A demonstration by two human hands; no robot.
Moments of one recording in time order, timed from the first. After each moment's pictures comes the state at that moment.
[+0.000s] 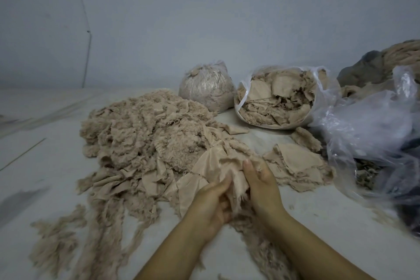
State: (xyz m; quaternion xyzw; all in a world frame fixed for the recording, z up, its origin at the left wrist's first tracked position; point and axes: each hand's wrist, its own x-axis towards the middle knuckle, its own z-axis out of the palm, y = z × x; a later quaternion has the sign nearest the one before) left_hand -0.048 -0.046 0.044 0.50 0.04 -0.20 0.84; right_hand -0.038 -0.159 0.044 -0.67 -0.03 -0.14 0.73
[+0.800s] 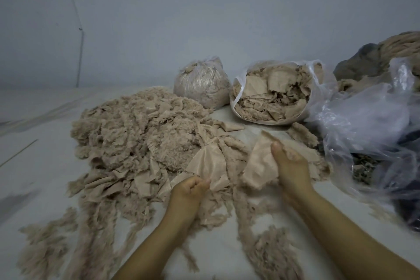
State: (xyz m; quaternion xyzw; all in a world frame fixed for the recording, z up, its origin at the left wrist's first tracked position) left_hand -0.032 -0.016 0.022 0.75 0.01 0.05 0.66; right_hand 0.007 -0.225 0.044 -0.64 0.11 -0.21 0.73
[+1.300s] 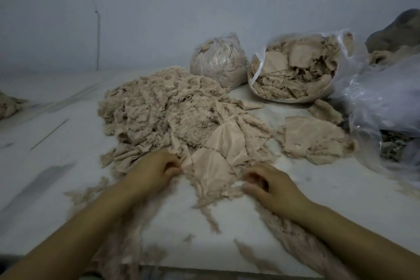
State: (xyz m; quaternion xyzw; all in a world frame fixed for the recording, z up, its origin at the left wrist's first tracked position) left_hand -0.031 0.099 0.054 0.98 -0.15 0.06 0.15; right_hand -0.046 -0.194 0.005 -0.91 -0.24 -0.09 0.33
